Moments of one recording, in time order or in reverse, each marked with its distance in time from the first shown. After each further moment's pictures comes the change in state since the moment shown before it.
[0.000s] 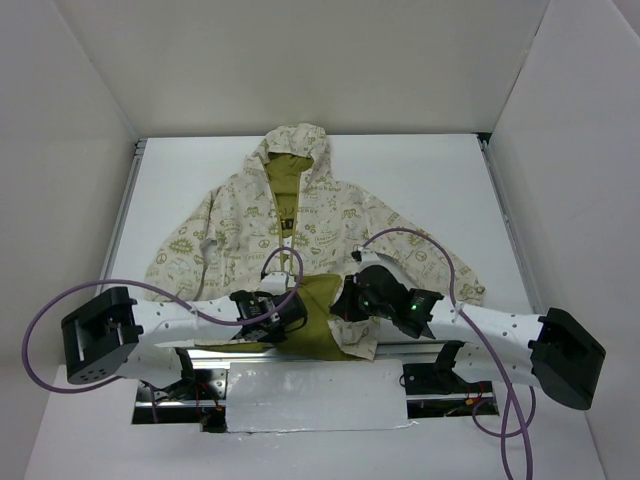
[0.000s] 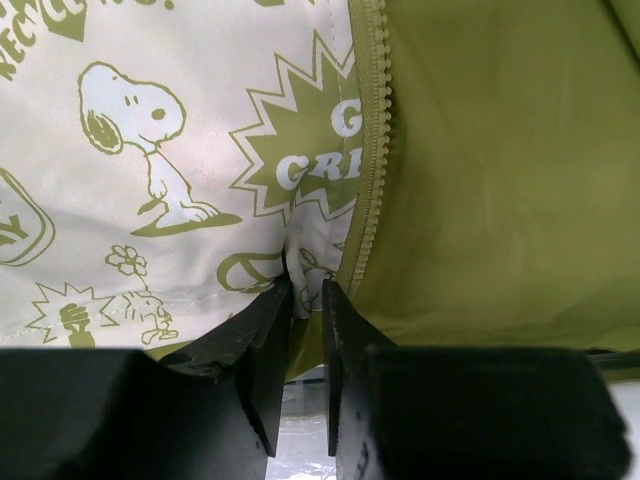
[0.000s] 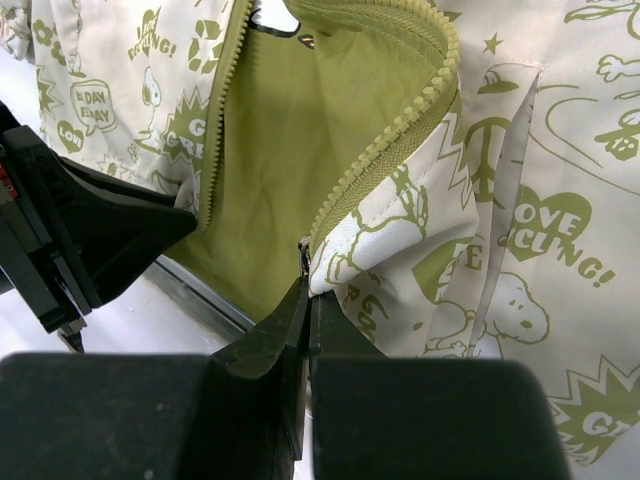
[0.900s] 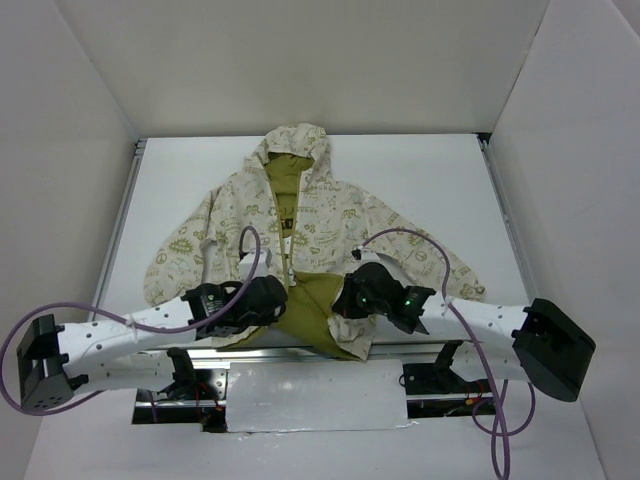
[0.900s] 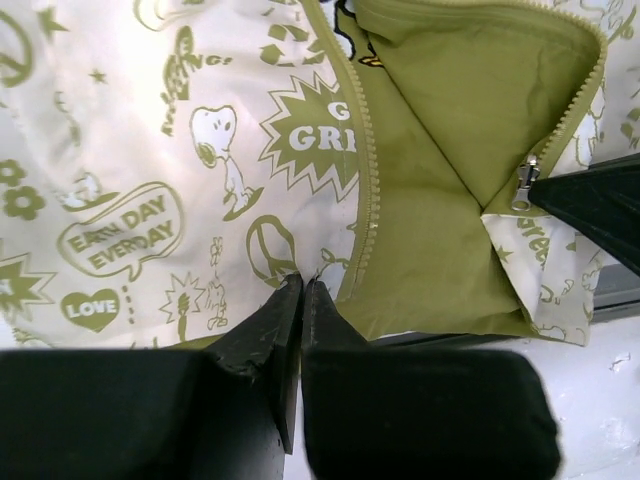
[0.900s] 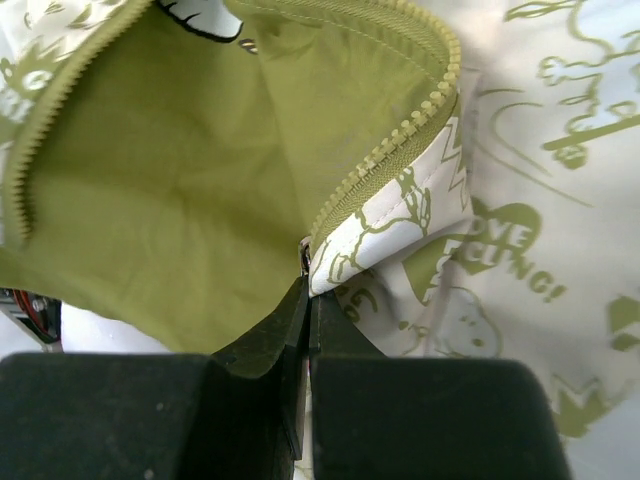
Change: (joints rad) left arm 0.015 -0.304 0.095 -0.135 -0.124 0.033; right arm -0.035 0.088 0.000 0.039 -0.006 0.017
